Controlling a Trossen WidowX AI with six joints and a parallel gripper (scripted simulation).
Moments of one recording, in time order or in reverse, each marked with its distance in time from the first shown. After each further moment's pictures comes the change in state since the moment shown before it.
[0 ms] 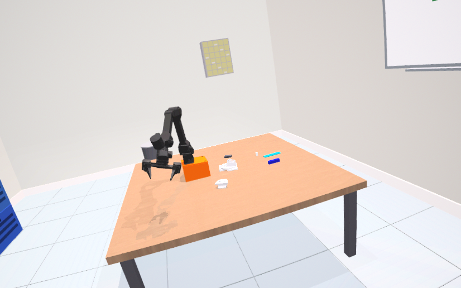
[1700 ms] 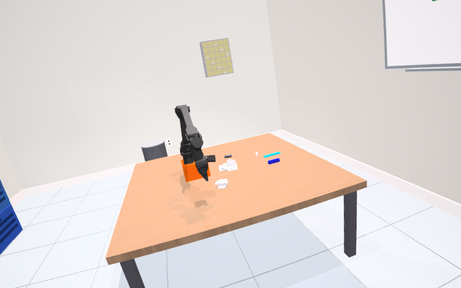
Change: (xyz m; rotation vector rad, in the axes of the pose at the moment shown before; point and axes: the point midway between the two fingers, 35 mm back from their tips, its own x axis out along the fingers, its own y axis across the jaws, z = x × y) arm -0.052 0.227 -0.035 -1.144 0.161 0.670
